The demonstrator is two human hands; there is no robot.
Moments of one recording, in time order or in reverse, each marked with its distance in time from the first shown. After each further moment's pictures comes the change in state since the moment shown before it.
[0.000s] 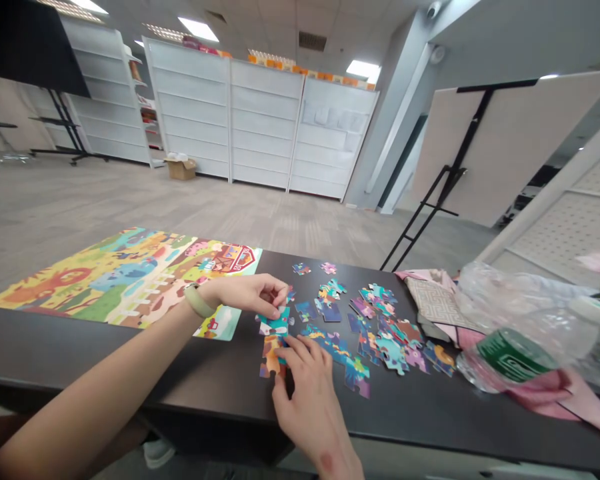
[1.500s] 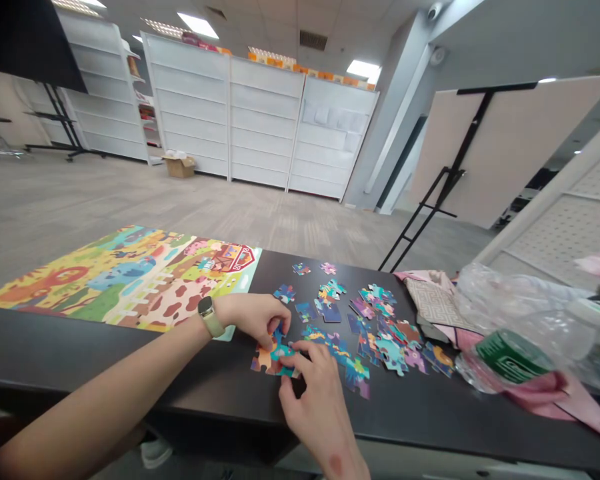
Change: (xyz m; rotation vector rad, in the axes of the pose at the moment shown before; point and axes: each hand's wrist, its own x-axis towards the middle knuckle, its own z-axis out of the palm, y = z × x) left_hand 0.011 -0.018 0.019 0.773 -0.110 -0.300; right_hand 0.001 0.003 -0.005 0.040 0.033 0.085
